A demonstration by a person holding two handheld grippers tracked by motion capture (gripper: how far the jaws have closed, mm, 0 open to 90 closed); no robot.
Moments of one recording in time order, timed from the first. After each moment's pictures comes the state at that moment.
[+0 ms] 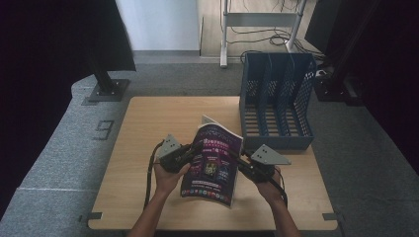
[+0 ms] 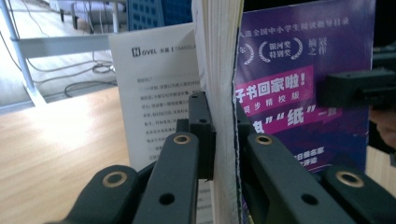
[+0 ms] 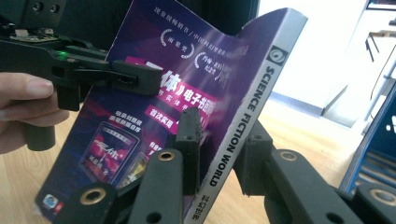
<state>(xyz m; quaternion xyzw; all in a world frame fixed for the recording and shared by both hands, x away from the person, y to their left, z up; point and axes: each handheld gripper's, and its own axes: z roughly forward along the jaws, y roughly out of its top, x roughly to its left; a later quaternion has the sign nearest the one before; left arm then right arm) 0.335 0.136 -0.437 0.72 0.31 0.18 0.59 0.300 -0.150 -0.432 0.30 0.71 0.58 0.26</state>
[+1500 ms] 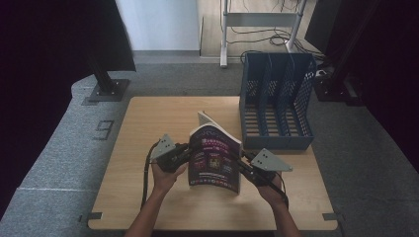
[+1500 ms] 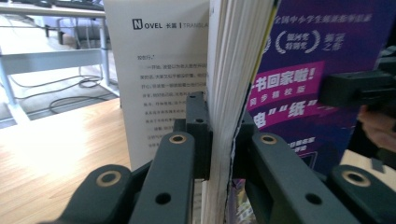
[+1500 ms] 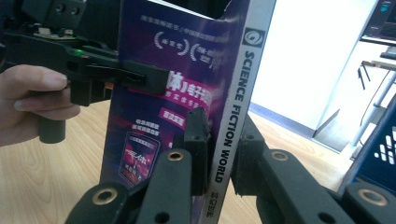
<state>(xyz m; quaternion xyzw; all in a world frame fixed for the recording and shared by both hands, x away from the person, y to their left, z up) 0.334 0.146 -0.440 0.71 0.28 0.17 0.62 0.289 -0.150 -0.427 0.26 0.71 0.59 0.29</state>
